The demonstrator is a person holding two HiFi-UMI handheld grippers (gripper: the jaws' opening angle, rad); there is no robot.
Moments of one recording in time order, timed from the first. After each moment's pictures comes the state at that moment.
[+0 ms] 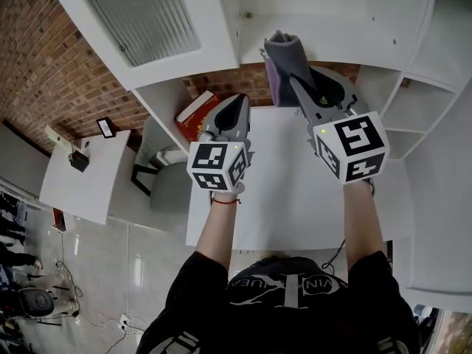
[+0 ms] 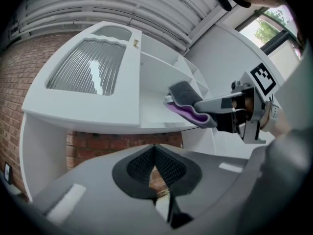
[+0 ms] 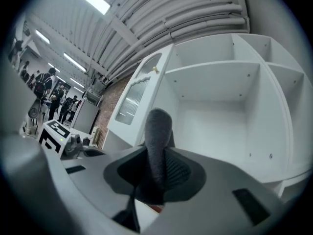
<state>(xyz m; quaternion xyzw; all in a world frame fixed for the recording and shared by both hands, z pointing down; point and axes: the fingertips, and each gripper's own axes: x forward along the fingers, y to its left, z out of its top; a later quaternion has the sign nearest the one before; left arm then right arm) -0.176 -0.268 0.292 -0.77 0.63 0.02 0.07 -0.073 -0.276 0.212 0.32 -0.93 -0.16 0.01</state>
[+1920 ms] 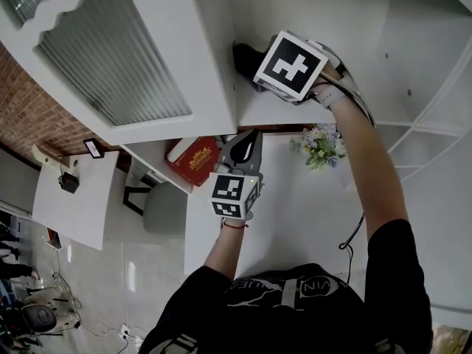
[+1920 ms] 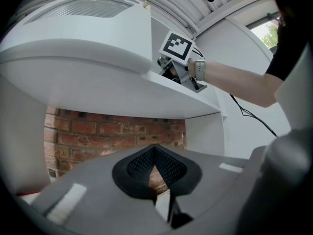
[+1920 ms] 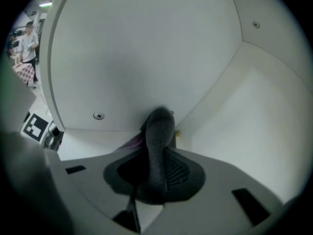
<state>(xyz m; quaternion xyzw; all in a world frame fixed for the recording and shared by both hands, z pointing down) -0.177 -0.369 0.331 -0.79 0.61 -0.01 0.02 -0.206 -0.452 0.213 0.17 -0.87 -0.22 0.41</state>
